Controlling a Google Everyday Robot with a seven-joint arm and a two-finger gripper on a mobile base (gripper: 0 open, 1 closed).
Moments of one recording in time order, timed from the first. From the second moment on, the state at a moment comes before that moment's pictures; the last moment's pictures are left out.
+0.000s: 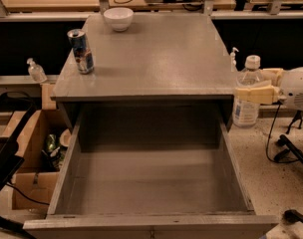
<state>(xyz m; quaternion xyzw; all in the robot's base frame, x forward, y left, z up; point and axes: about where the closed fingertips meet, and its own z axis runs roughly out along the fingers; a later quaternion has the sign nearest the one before) 0.576 -0.262 0.894 -0.35 0.73 0.20 0.56</state>
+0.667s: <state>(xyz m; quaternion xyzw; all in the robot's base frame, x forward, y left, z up) 0.572 -0.203 0.840 -0.36 0.71 0.26 0.55</state>
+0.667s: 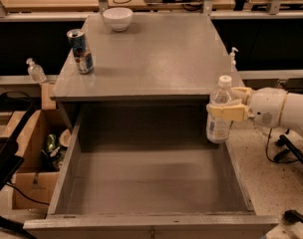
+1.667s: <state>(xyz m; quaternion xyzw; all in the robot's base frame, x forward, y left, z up) 0.523 -0.062 0.760 -0.45 0.63 0.32 0.54</state>
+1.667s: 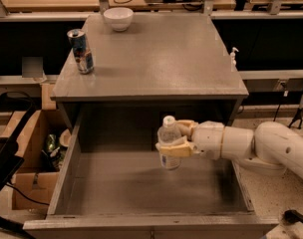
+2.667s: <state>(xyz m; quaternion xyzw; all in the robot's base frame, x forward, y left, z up) 0.532 -0.008 0.737 -0.46 0.61 0.33 0.55</state>
